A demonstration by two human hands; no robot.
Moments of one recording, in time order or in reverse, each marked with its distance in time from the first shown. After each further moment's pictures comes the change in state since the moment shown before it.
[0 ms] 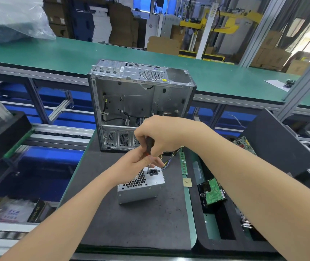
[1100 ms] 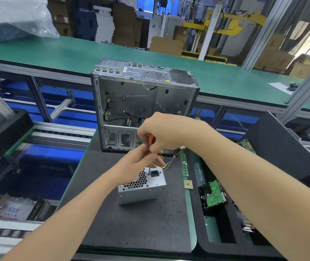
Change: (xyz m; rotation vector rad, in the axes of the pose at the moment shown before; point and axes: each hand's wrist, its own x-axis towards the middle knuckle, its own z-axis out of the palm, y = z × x) left_hand 0.000 0.001 0.001 -0.074 0.035 -0.001; right_hand 0.008 0.002 0.000 -0.067 0.047 0.032
